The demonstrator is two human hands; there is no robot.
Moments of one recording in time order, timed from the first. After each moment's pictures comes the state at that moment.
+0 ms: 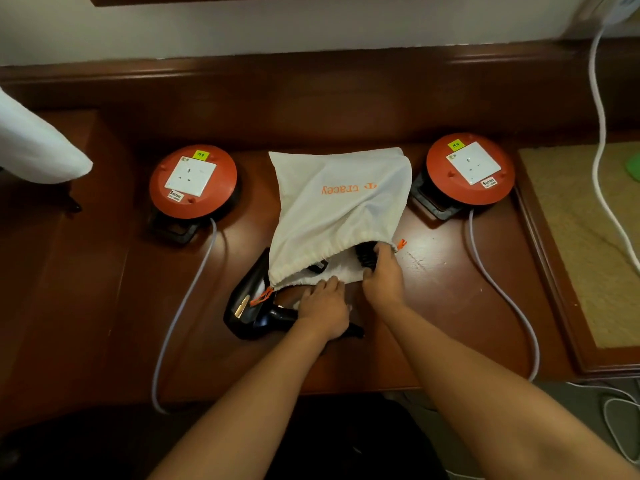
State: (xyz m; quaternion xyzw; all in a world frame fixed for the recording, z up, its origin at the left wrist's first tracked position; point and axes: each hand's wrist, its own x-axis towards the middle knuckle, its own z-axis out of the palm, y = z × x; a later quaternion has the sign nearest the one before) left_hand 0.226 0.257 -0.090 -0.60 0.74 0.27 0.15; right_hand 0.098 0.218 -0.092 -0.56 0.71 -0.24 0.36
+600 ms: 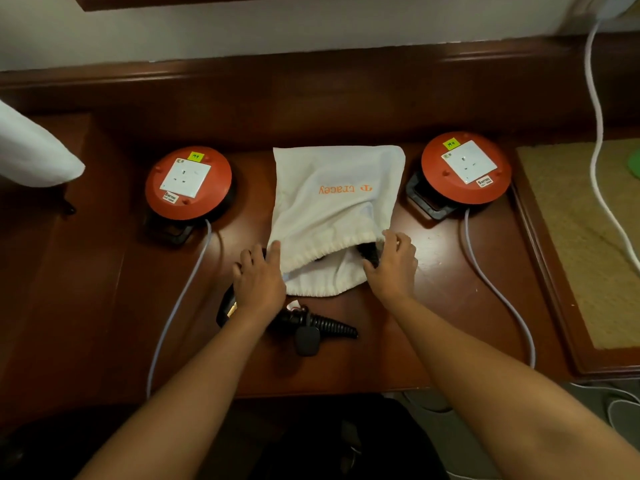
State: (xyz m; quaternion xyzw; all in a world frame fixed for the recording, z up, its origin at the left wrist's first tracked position) left_hand 0.301 0.240 -0.065 -0.76 0.64 0.07 0.08; right_hand 0.072 0.205 -0.096 -0.62 0.73 -0.18 0.21
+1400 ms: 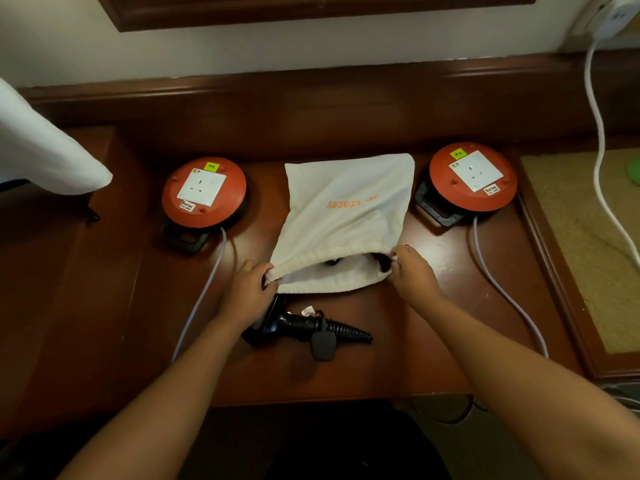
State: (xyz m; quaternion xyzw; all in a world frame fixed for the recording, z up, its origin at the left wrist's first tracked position) left_hand 0.364 0.247 -0.065 -0.71 0.63 0.26 -0.15; right_hand 0.053 0.199 -0.090 -0.68 0.68 -0.12 0.26
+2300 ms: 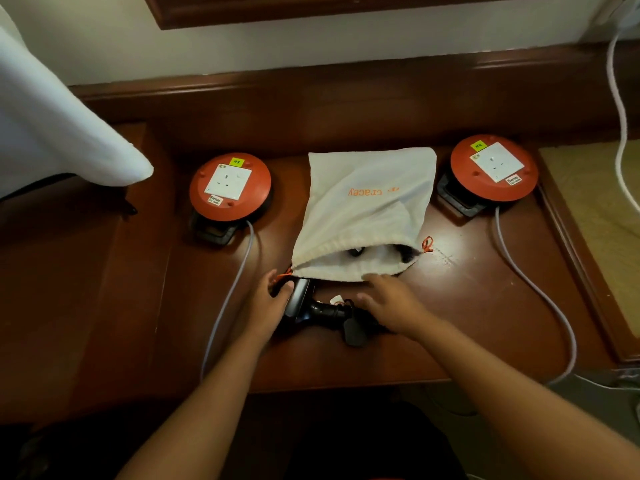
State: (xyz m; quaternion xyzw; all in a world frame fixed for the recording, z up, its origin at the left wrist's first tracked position) left_hand 0.379 0.290 -0.073 -0.74 0.37 0.46 -0.32; right_hand 0.133 0.266 -0.059 -0.73 0.59 -0.03 0.35
